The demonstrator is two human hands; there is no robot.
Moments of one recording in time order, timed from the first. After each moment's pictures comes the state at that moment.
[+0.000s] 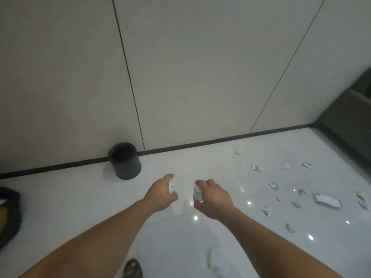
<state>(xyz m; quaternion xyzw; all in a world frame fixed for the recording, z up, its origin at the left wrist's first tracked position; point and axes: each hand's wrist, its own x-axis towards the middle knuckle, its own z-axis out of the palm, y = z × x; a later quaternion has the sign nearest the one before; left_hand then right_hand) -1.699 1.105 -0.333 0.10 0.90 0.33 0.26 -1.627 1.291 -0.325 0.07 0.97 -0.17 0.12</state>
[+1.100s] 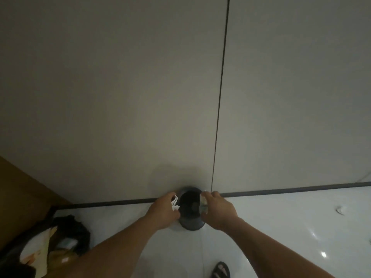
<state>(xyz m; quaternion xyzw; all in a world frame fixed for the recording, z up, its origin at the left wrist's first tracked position) -2.083 0.822 -0.331 0.00 0.94 0.28 0.22 -2.069 1.026 -0.354 -0.04 0.96 -0.22 0.17</state>
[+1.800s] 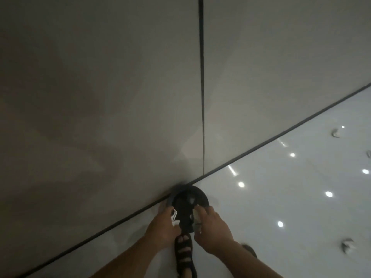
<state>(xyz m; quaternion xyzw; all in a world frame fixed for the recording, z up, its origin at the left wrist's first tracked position) -2.352 0.849 -0.555 0.05 0.88 0.19 0.44 -2.262 0.996 -0.585 0.19 0.87 -0.35 0.29</state>
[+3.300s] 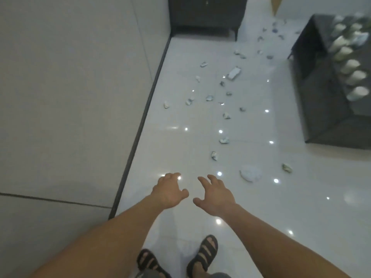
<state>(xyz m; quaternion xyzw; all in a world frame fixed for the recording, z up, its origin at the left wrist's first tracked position) -2.061 1.121 -0.408 0.58 0.71 -0.06 0.39 -1.885 1.124 -0.445 0.60 0.73 -0.31 0.13</state>
